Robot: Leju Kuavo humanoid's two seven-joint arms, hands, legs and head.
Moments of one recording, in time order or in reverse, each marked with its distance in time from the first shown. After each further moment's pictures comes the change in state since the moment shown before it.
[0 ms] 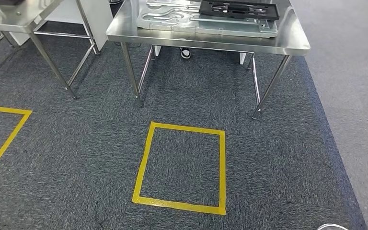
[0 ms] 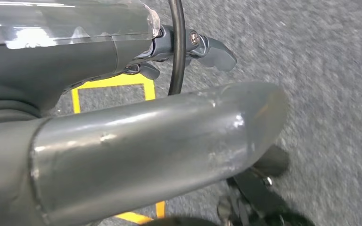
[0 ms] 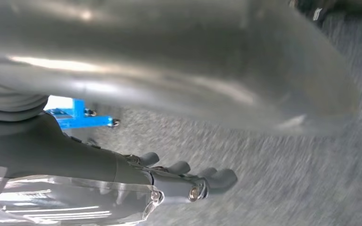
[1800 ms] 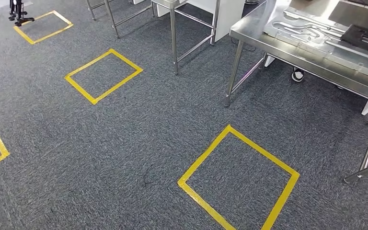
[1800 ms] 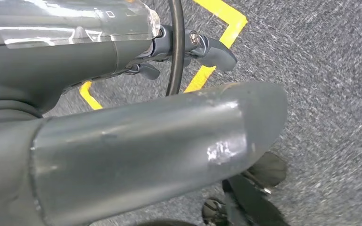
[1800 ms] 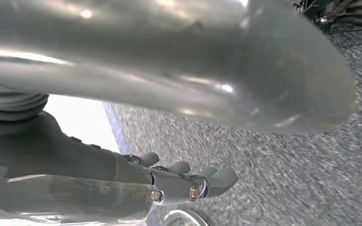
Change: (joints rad) left arm 0.000 -0.010 -0.007 0.001 0.082 0.052 -0.002; right arm 0.007 -0.004 -0.013 0.008 0.039 0.056 0.007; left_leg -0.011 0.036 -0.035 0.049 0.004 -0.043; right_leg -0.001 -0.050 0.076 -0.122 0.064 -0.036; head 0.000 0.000
